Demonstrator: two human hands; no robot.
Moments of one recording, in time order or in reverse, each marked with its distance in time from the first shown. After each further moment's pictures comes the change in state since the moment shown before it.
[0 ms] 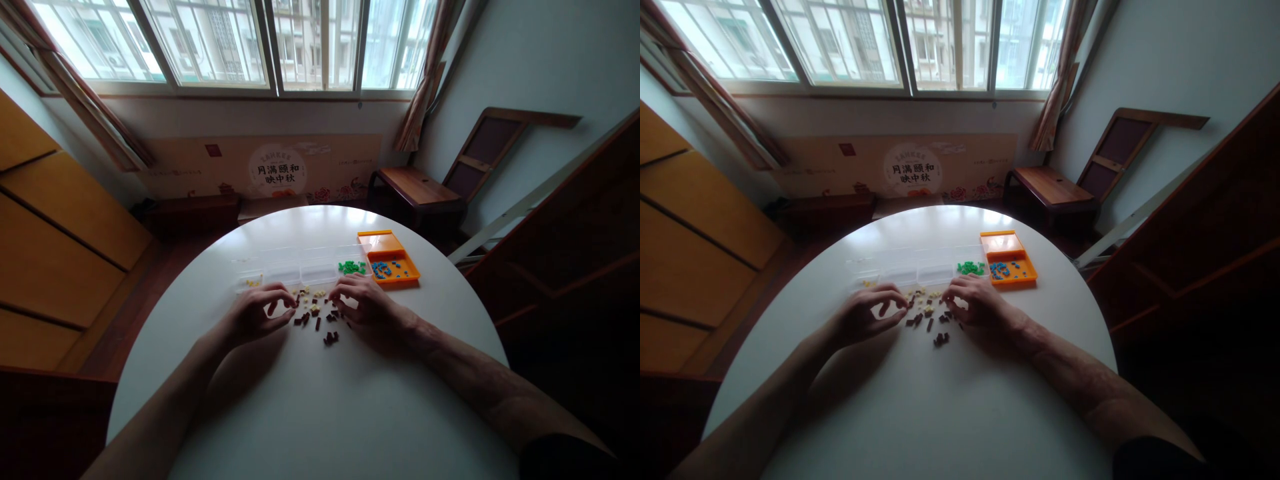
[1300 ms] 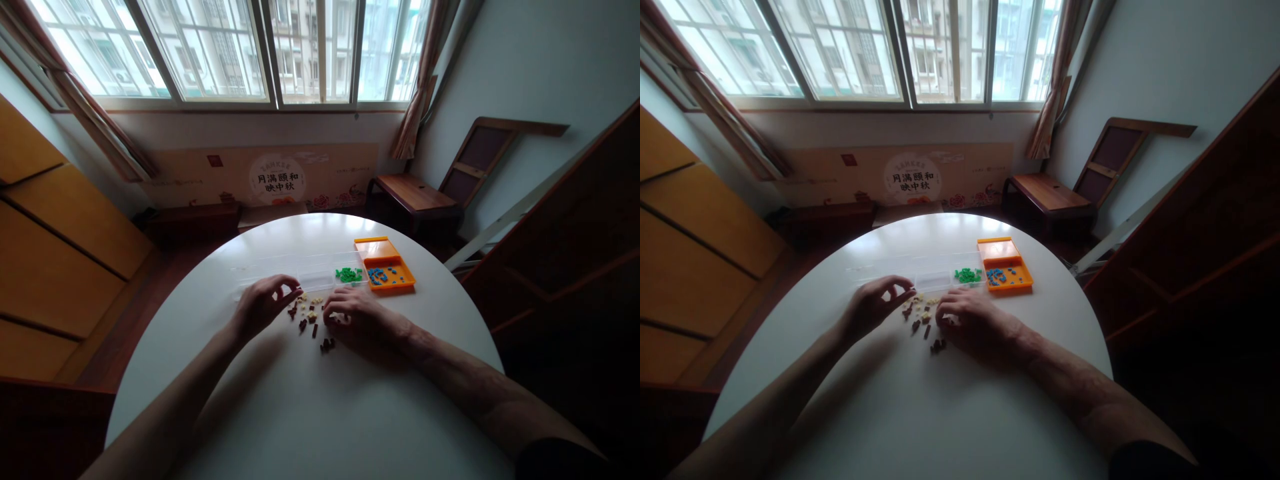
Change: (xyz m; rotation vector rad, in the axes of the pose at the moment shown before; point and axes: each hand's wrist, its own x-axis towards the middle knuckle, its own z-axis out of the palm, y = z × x) left_hand 0.034 0.011 0.007 0.190 0.219 -0.093; right_hand 0.005 -0.019 -0.016 0.072 -0.154 -0.073
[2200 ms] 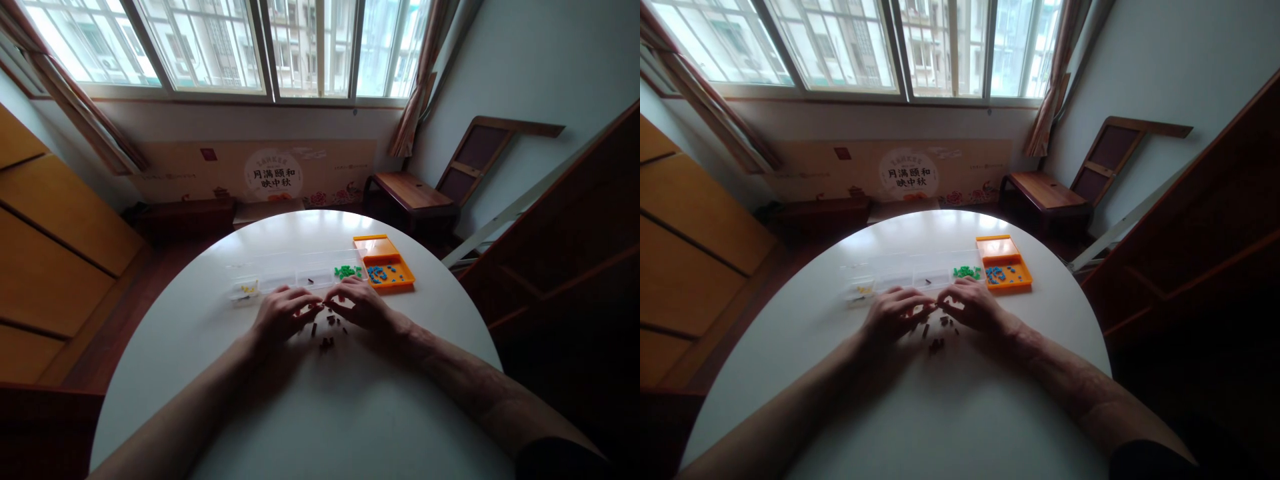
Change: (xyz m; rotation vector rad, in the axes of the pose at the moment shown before) left_hand -0.006 0.008 0.043 0.036 0.112 0.361; right_hand 0.000 0.016 0.011 -0.087 0.245 0.108
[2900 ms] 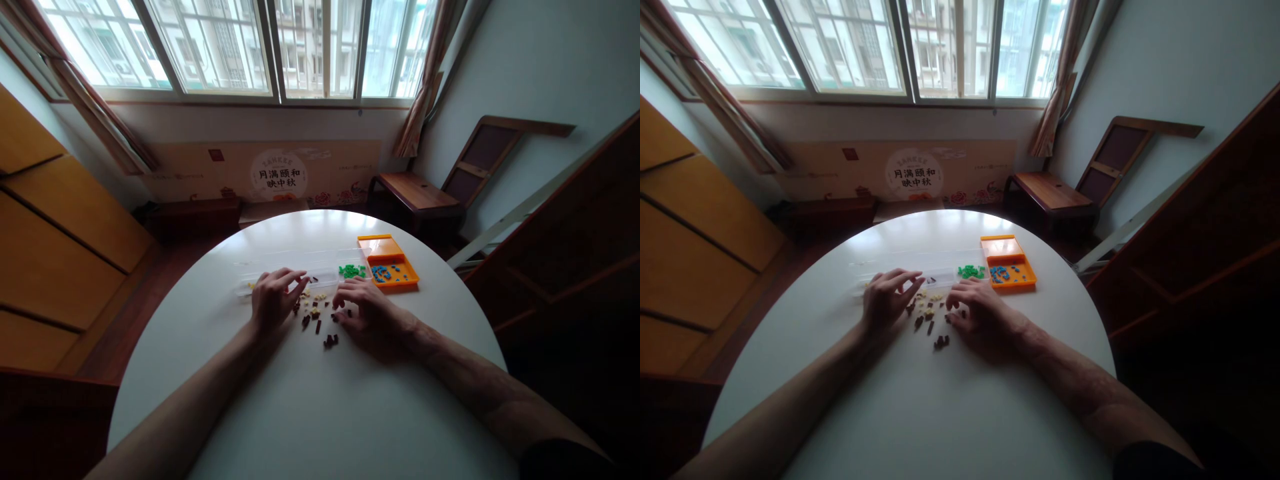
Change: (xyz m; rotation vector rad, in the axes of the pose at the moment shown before) left_hand -0.003 -0.011 -0.005 0.211 0.118 -0.418; right_hand -0.001 -0.012 -0.011 -0.011 -0.205 0.041
